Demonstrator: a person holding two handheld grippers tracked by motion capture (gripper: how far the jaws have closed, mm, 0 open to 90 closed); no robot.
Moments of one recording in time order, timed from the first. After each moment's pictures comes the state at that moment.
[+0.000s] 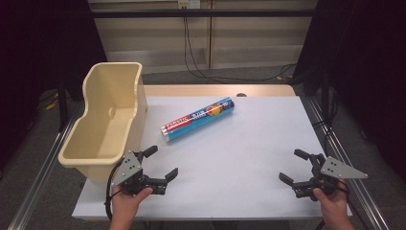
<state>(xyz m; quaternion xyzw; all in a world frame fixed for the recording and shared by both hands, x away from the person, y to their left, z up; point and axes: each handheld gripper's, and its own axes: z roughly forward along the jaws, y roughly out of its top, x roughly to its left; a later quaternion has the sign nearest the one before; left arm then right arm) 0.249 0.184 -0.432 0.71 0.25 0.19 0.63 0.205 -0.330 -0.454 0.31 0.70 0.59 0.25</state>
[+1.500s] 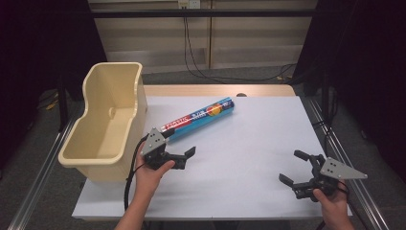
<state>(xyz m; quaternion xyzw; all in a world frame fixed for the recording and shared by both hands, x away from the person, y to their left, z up) 0.315 0.132 -0.431 0.73 0.27 0.18 0.60 0.204 -0.330 -0.455 0.31 0.71 0.59 0.25</state>
